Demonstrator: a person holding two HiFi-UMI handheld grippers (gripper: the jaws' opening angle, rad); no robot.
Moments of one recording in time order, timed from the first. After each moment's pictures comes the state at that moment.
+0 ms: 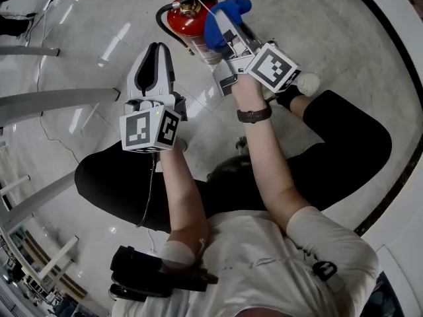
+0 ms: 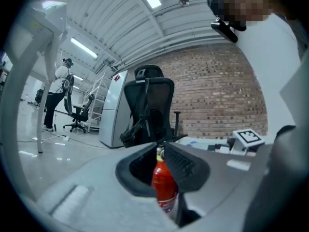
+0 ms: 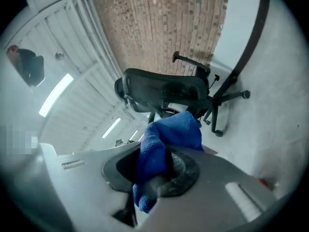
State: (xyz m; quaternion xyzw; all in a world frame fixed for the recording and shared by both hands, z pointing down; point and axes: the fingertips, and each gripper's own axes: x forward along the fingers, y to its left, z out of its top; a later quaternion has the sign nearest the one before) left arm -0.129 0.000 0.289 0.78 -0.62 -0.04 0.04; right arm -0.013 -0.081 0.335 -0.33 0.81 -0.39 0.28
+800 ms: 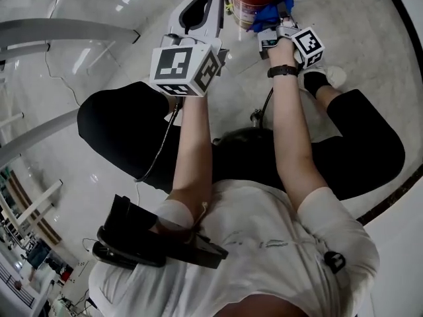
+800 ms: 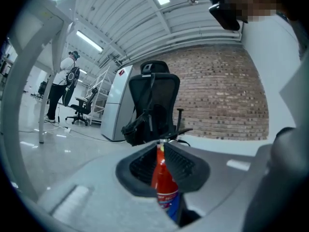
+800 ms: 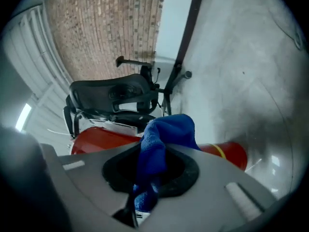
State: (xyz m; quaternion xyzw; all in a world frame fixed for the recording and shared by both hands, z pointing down) left arm -0.137 0.006 0.315 0.78 -0.62 -0.05 0.08; right arm 0.017 -0.096 0.546 -0.42 0.66 -0.55 0.28
